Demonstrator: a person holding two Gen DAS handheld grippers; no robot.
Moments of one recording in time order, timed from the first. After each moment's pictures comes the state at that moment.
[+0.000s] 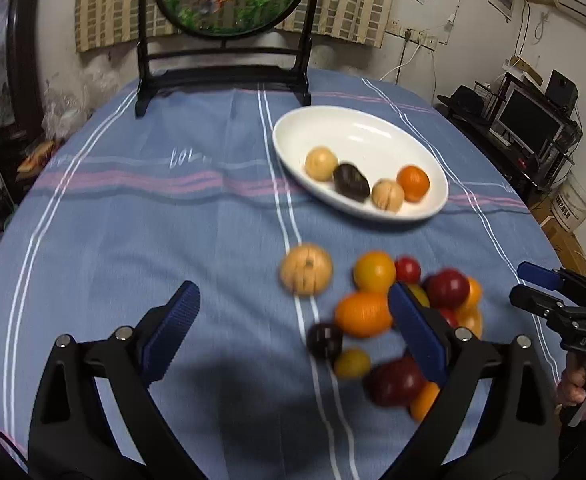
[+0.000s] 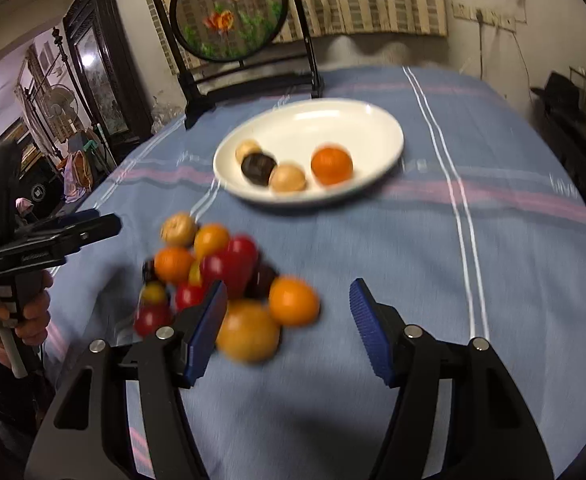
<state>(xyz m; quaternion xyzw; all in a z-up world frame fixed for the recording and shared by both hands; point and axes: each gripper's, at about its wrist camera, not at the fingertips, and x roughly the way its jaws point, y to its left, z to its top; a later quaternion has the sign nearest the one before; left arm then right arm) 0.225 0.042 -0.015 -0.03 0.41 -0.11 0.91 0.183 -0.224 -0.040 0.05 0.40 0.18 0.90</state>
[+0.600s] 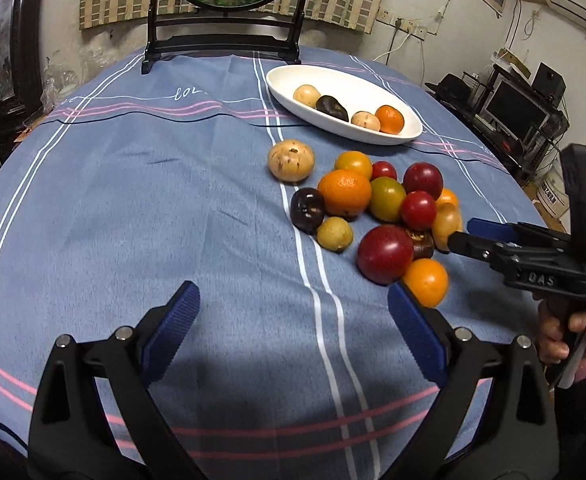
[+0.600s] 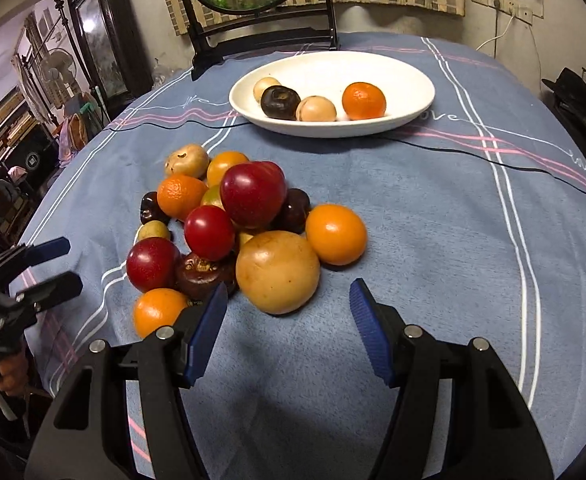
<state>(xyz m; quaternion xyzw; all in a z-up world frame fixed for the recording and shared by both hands) 0.146 0.045 -0.054 -0.04 0.42 -0.13 0.90 0.174 -0.185 -0.076 0.01 0.44 0.18 0.88</state>
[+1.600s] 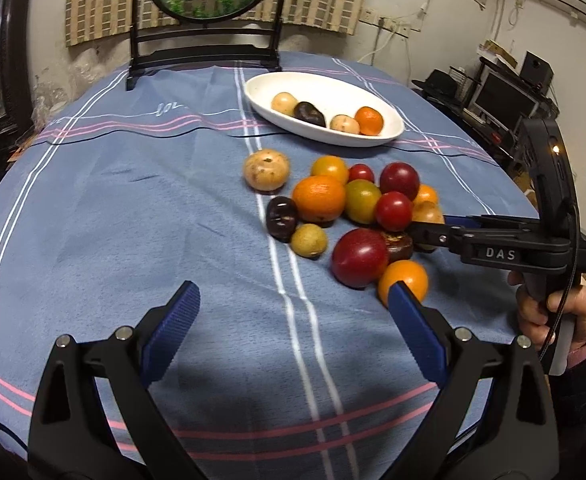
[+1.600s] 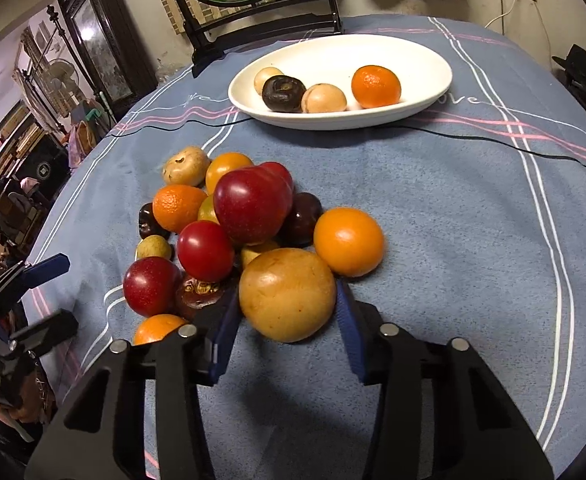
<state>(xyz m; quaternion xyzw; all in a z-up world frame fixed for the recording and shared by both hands) 0.146 0.027 -0.046 -0.02 0.40 -0.15 0.90 0.192 -0.181 -0.084 0.04 0.46 0.20 0.86</state>
